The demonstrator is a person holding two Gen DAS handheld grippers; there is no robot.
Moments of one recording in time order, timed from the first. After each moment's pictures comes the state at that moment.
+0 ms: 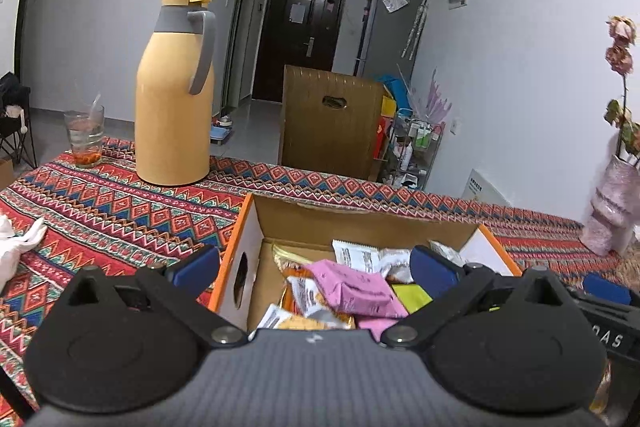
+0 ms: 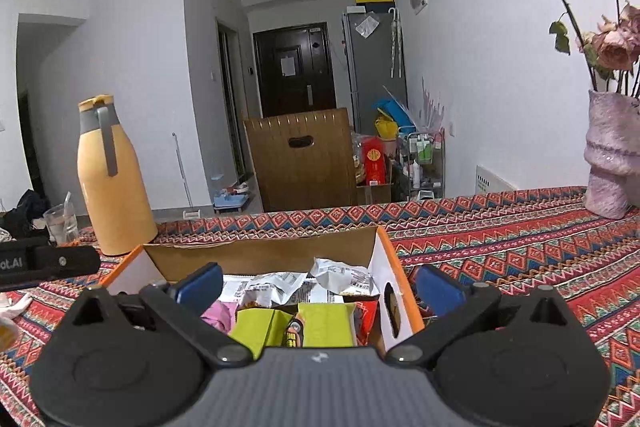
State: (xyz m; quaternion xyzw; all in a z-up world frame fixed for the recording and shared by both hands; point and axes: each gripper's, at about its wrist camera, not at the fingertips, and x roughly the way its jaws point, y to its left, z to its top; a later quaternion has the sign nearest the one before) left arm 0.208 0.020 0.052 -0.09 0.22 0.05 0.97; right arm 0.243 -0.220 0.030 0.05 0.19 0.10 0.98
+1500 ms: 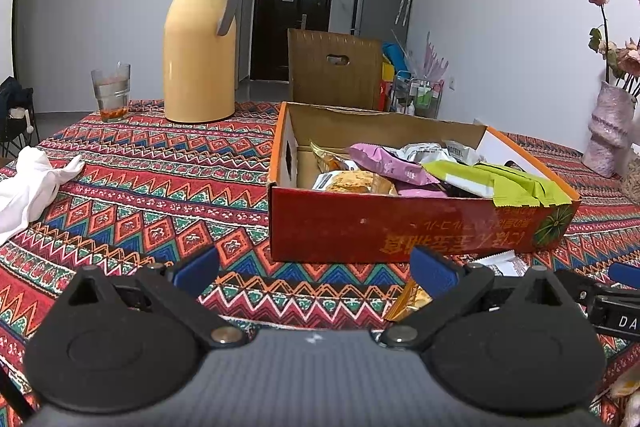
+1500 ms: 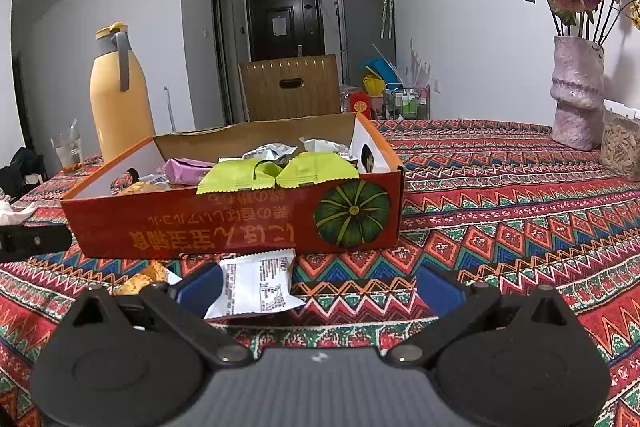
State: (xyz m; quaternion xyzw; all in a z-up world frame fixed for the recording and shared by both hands) left arm 0.126 0.037 -0.020 -0.05 0.25 0.05 0.97; right arm 0.140 -0.227 -0.041 0.03 0.25 0.08 0.96
